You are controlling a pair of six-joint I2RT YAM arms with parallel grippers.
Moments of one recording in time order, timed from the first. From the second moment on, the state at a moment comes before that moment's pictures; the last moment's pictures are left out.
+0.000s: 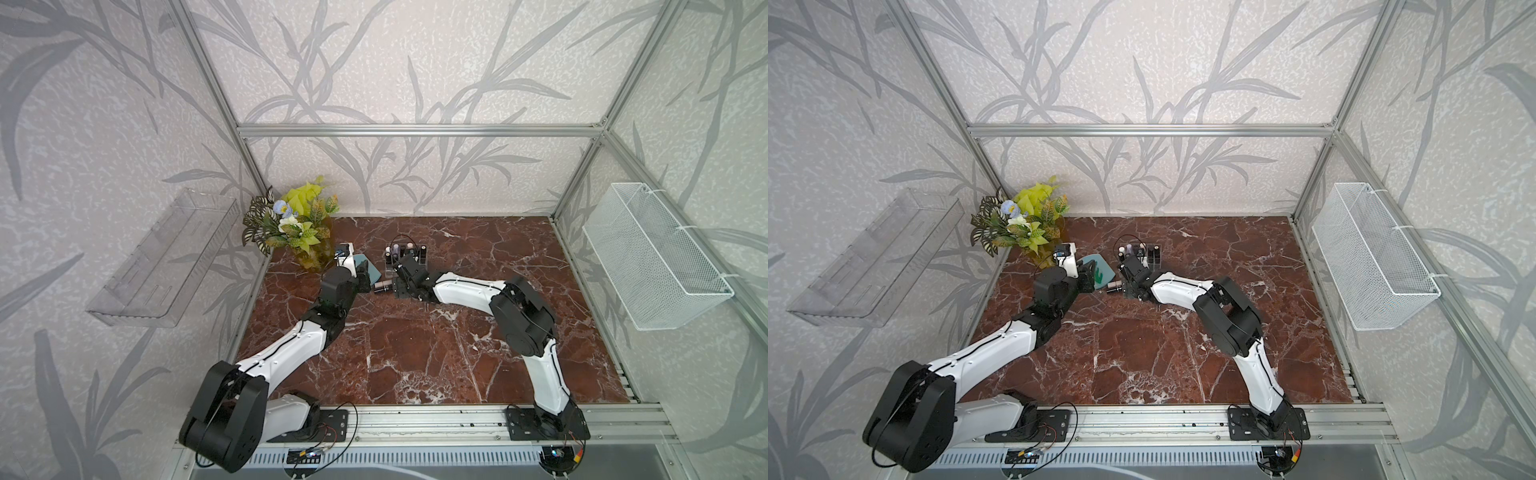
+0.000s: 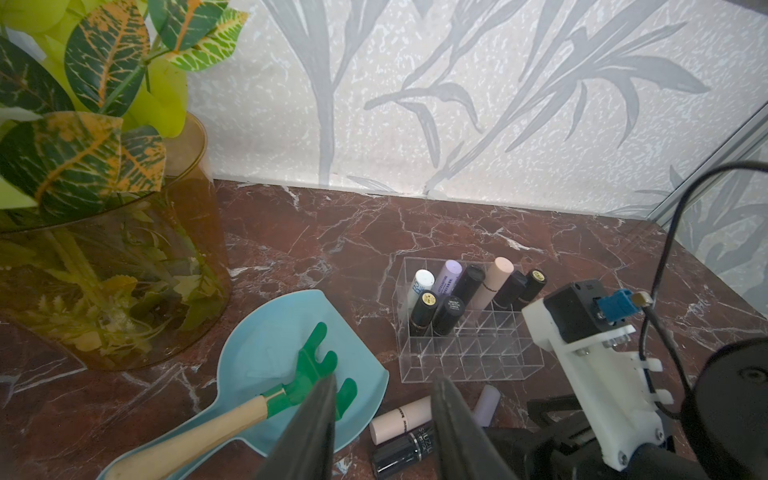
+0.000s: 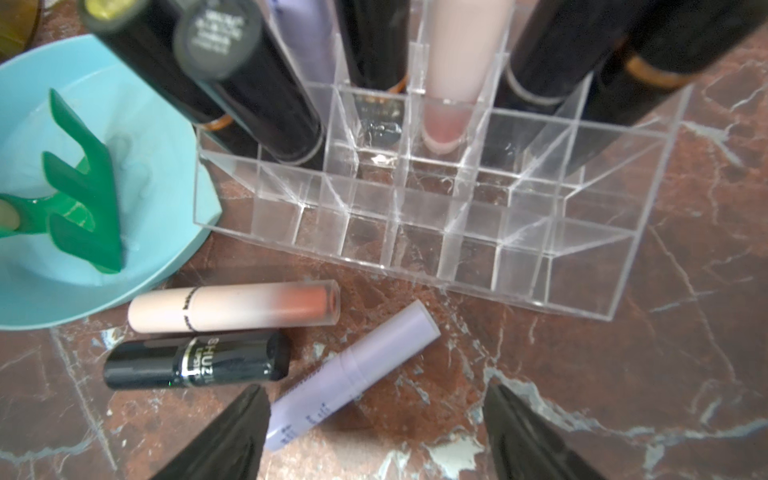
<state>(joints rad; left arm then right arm) -0.37 1.23 0.58 0.36 -0.19 -0.27 0.81 2.15 1.51 -0.31 0.29 0.58</state>
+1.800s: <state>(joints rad) -0.37 1.25 0.58 0.36 -0.19 -0.27 0.79 2.14 1.41 -0.19 0.14 0.55</state>
